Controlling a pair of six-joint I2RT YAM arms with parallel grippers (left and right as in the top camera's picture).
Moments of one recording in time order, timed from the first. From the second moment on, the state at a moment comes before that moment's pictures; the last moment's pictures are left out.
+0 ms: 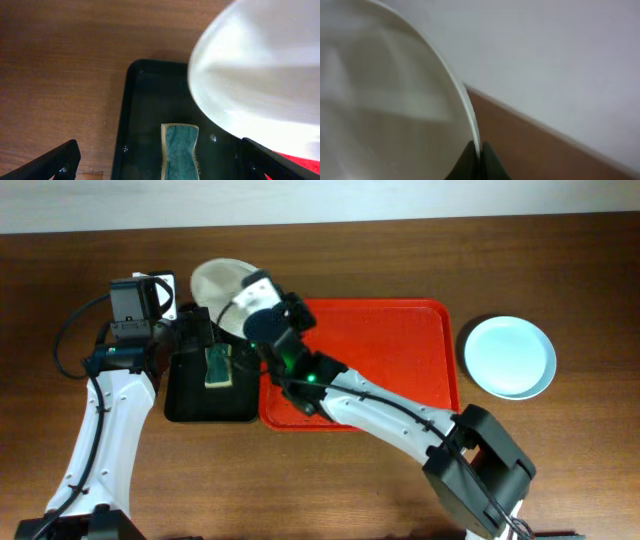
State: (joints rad) left arm 0.05 1.50 1.16 -0.51 0.00 -0.03; right arm 0.84 1.95 1.40 0.17 0.69 -0.14
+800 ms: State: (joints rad) left arm 0.05 1.50 1.16 -0.51 0.00 -0.03; right arm 0.38 1.88 1.41 -0.37 -0.22 0.44
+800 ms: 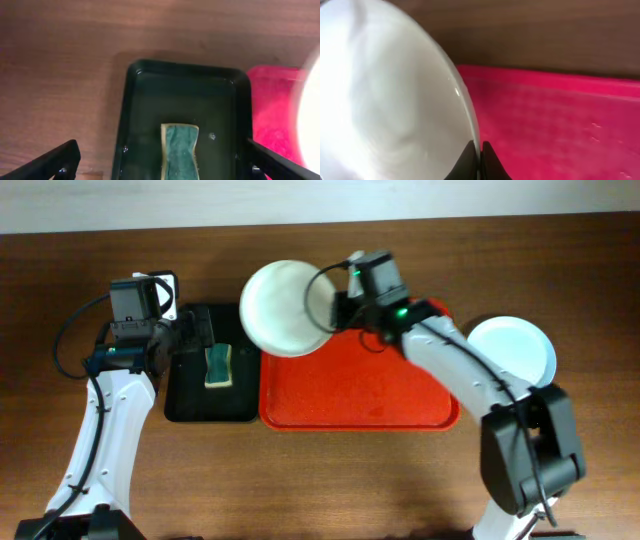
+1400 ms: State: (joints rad) left arm 0.05 1.50 1.16 -0.51 0.00 -0.03; right arm -0.31 1.86 1.41 -0.87 -0.34 0.44
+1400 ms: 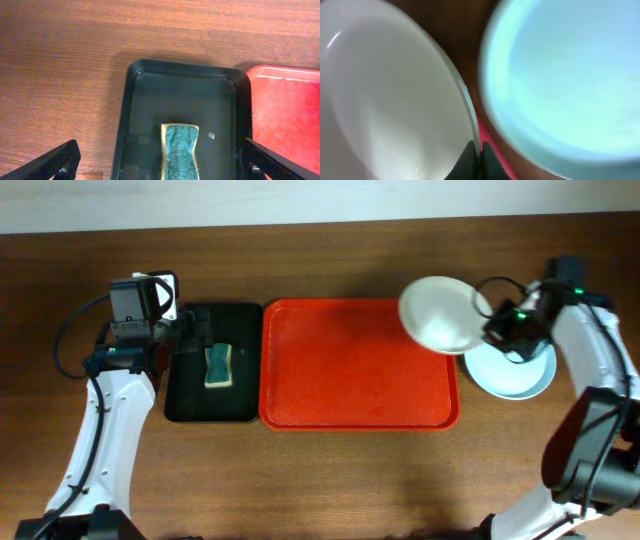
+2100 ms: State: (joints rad) left arm 0.05 1.50 1.16 -0.51 0.00 -0.03; right arm -0.50 1.86 1.41 -1.06 0.06 0.37
